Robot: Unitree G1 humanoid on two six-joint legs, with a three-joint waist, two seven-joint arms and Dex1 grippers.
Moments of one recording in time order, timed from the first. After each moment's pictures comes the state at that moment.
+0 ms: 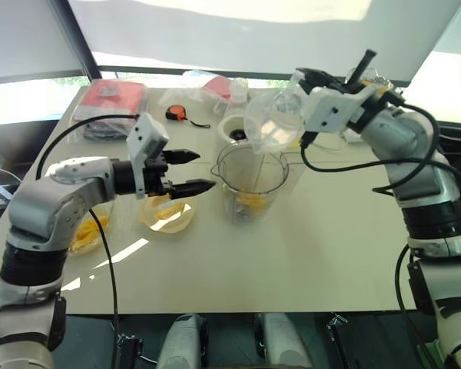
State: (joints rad) left arm -0.58 0.74 0.03 -0.29 -0.66 0.84 -0.89; right arm -0.85 -0.70 0.12 0.13 -0.42 -0.26 0.48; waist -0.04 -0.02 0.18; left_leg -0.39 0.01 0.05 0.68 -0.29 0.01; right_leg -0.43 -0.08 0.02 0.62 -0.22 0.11
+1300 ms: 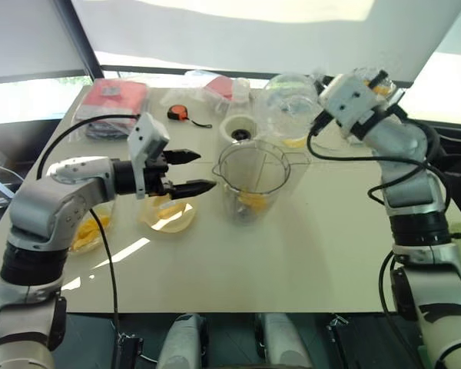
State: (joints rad) left arm -0.59 0.74 0.02 -0.29 -0.66 0.84 -0.90; right arm -0.77 -0.57 -0.05 0.11 -0.18 0.08 0.48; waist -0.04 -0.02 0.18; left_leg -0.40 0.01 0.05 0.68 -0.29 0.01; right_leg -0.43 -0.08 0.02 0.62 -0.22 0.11
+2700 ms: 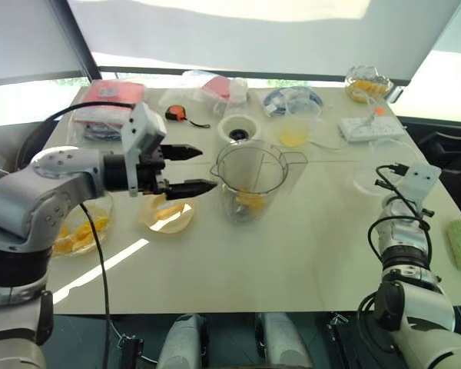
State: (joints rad) left arm -0.61 0.82 0.05 -0.38 -0.77 0.90 -0.89; right arm -0.65 -0.43 -0.45 0.89 0.07 0.02 -0.27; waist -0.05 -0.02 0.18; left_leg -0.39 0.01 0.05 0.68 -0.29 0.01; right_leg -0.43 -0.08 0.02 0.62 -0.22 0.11
